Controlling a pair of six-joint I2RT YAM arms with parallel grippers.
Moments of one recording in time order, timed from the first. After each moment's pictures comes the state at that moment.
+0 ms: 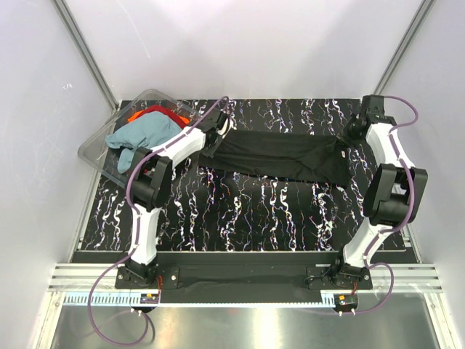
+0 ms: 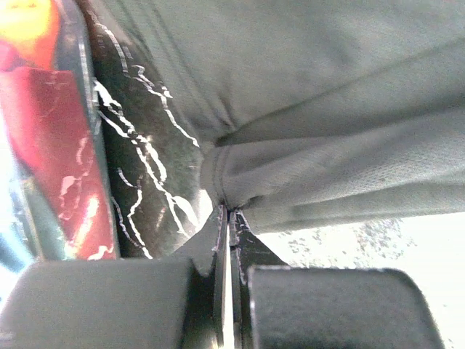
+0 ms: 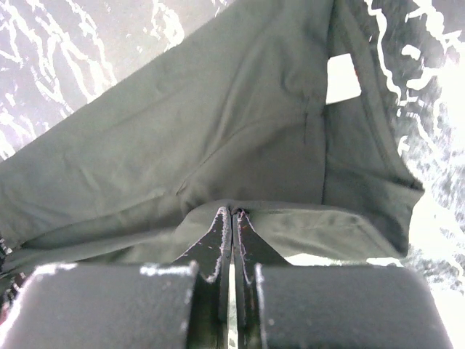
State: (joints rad) left arm -0.46 2.12 1.68 -0.66 -0.29 0.19; right arm -0.18 1.80 1.50 -0.65 -0.14 0.49
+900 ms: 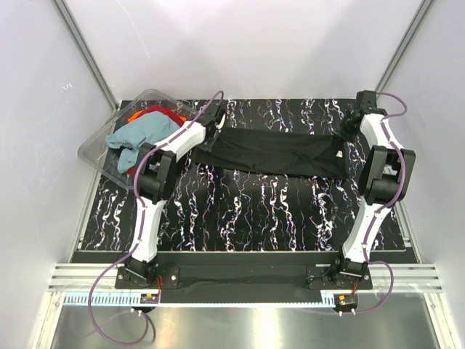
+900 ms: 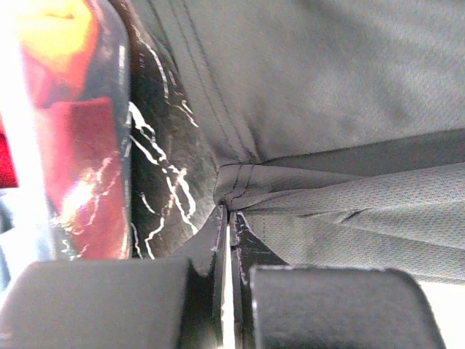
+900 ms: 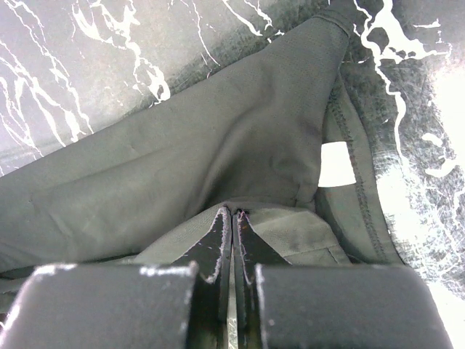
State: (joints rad) left arm -0.41 2.27 1.86 -0.72 -0.34 0.13; right arm -0.18 2.08 1.74 -0.66 -0.13 0.45
